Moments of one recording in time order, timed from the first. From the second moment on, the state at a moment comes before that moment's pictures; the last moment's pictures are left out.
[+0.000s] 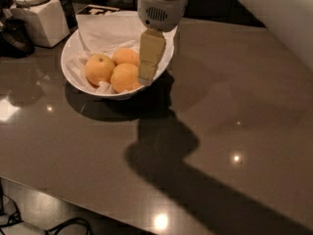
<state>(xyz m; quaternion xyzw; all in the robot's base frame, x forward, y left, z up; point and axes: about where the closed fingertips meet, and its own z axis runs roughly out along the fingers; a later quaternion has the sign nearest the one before) 0.559 -0.007 0.969 -0.61 0.78 -0.05 0.13</state>
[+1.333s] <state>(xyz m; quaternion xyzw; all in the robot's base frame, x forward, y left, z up) 0.594 0.068 0.941 -0.63 0.77 0.04 0.10</state>
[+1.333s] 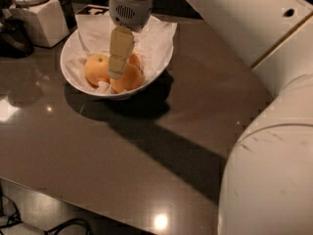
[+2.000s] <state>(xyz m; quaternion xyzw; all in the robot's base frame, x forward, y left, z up) 0.598 0.078 0.924 -0.60 0.79 0.05 0.08</state>
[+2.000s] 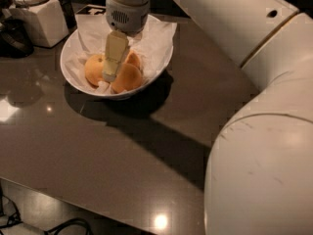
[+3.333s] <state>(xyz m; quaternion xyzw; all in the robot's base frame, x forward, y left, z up) 0.602 0.077 0.905 -0.55 0.83 0.04 0.05</state>
